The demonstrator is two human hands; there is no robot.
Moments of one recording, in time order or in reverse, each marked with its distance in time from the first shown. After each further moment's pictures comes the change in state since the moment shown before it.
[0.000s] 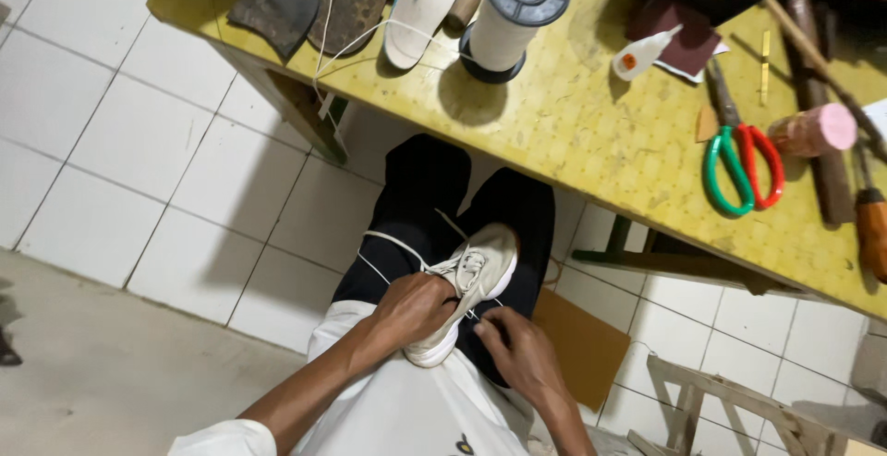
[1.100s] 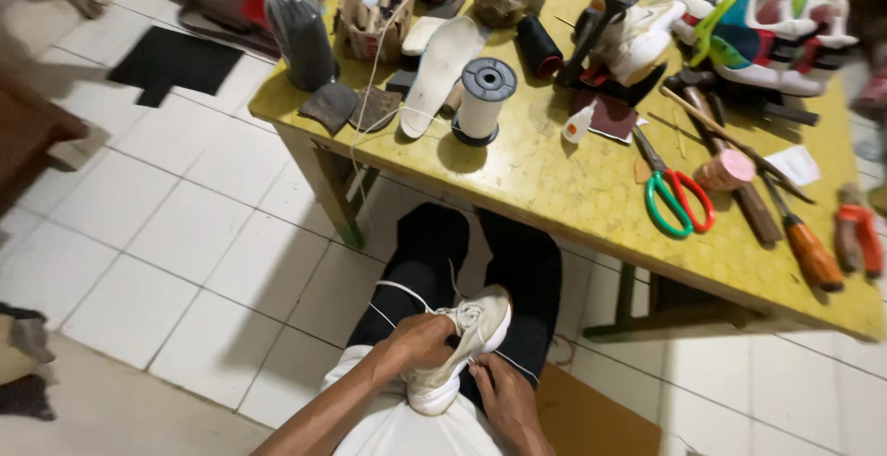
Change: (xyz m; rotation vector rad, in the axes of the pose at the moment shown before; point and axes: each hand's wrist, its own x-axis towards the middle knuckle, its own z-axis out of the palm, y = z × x) left_hand -0.004 0.004 -0.005 0.142 -0.124 -0.046; right_hand 0.007 0.055 0.072 0.041 0.202 -0.196
